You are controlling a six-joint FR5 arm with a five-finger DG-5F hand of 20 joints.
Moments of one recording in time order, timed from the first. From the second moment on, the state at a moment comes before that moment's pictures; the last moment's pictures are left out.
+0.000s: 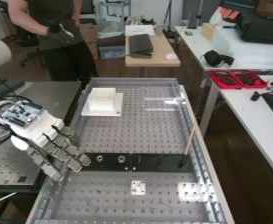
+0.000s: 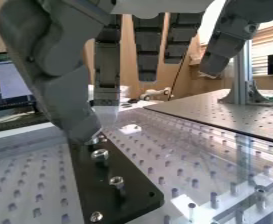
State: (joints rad) arm 1.47 -1.63 -2.44 -2.31 -1.24 -0.61
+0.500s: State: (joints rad) arm 1.51 -1.70 -2.45 -2.28 -1.15 -0.55
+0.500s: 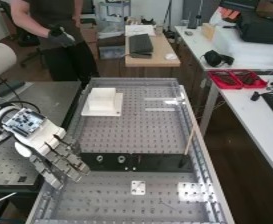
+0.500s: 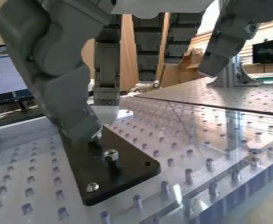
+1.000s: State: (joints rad) arm 1.56 -1.75 -2.46 -2.24 -1.04 -0.52
